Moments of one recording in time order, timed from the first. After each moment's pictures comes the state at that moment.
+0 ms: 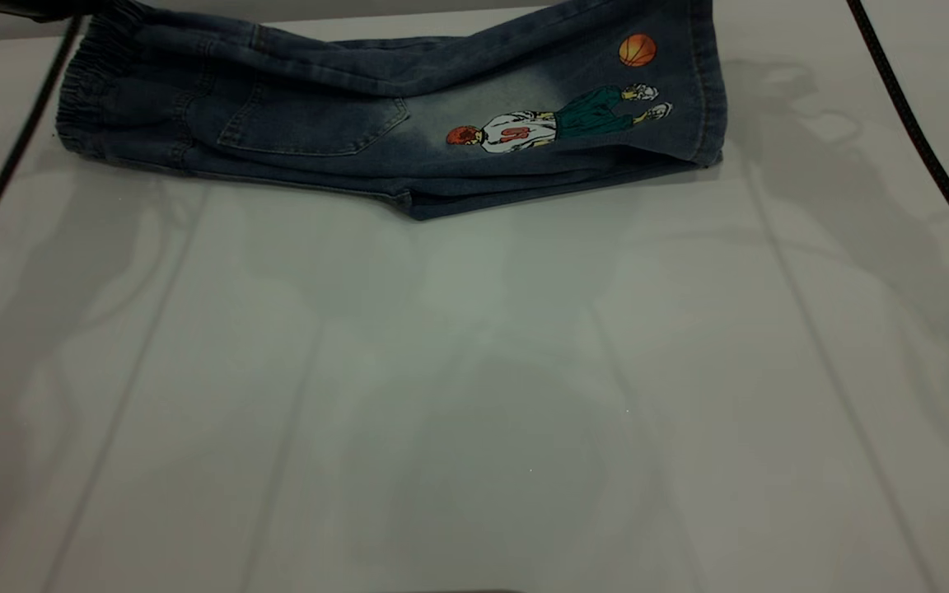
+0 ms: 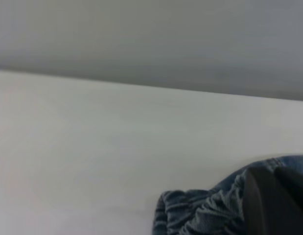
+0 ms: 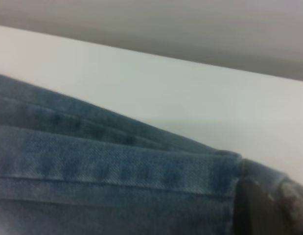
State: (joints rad) left arm -0.04 2.19 -1.26 -0.31 -0.50 0.16; right arm 0.16 2.33 -1.59 0.92 0.02 -0.86
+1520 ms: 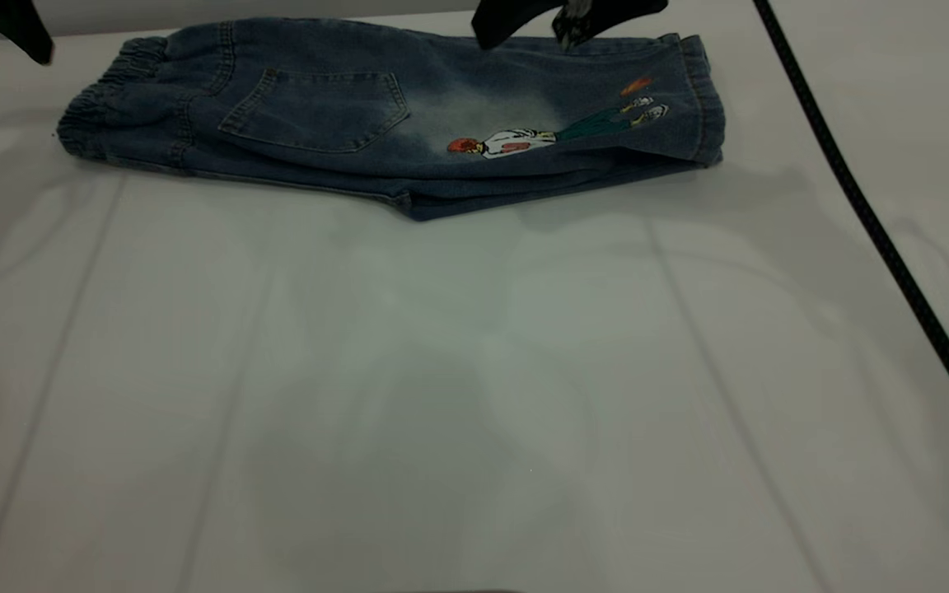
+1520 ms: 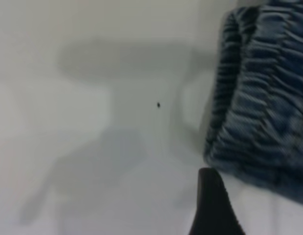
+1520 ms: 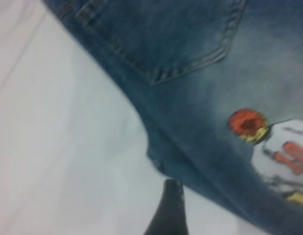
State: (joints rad) left arm 0.16 2.28 -1.74 -0.23 0.64 0.22; right arm 0.28 2.23 -1.59 0.95 0.64 -0.86
